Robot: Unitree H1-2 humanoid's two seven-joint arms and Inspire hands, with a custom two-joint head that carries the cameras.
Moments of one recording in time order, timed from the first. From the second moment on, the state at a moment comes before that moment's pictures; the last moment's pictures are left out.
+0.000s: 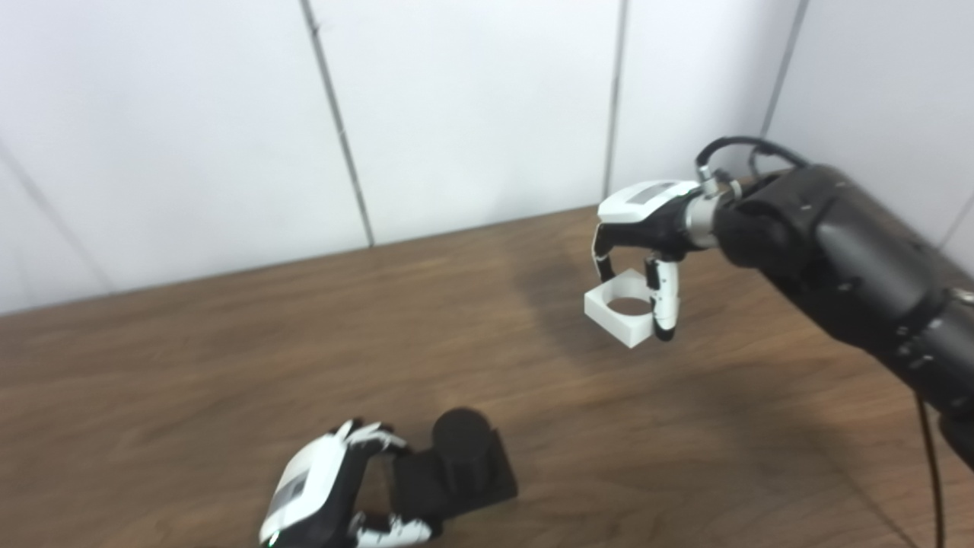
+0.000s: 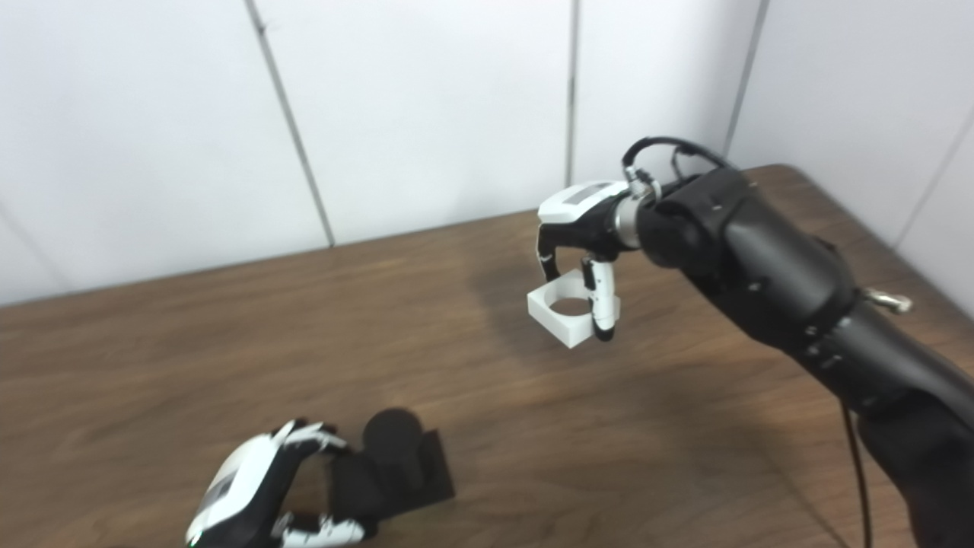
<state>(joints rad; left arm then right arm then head) 0.02 0.11 -0.37 -0.49 0.92 0.46 -0.46 -0.72 -0.76 0.39 -0.32 -0.78 0.28 1.09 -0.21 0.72</state>
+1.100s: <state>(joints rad) -0.02 -0.03 -0.33 -0.49 1.07 0.47 -0.63 -0.80 -0.57 0.34 -0.57 -0.55 0.26 1.08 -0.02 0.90</state>
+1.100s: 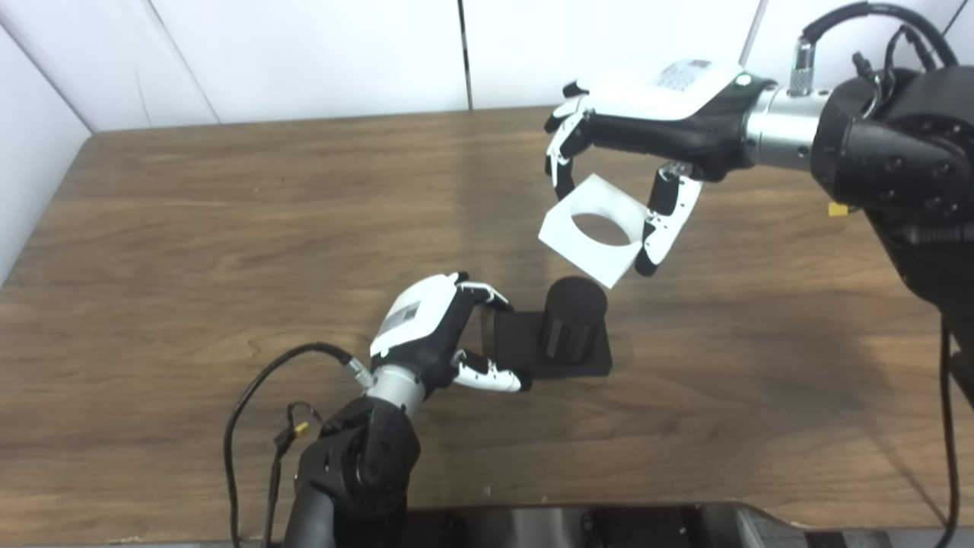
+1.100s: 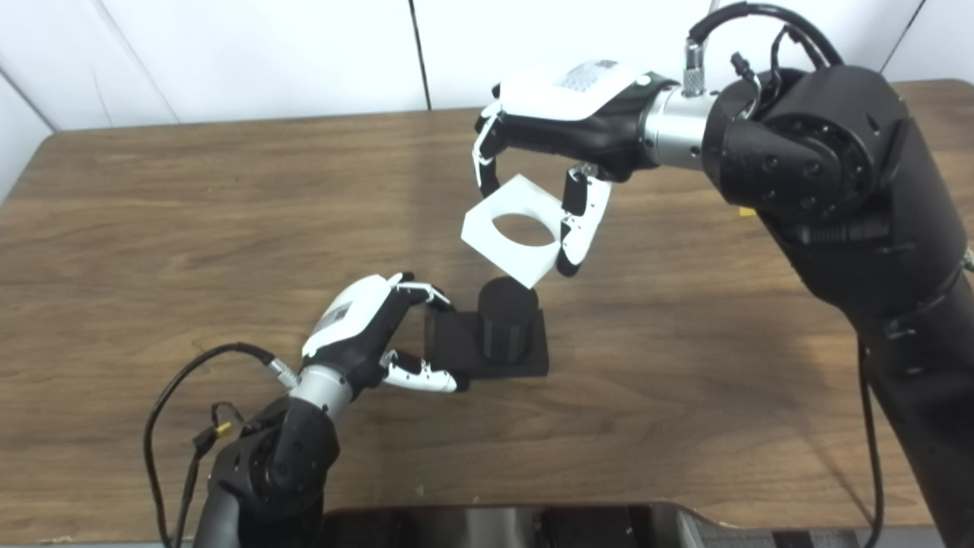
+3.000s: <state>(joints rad) -0.02 -0.04 -0.30 -0.51 1.10 0.46 -0.70 -0.64 -0.51 0.42 -0.60 -0.73 0.14 1.07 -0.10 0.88</state>
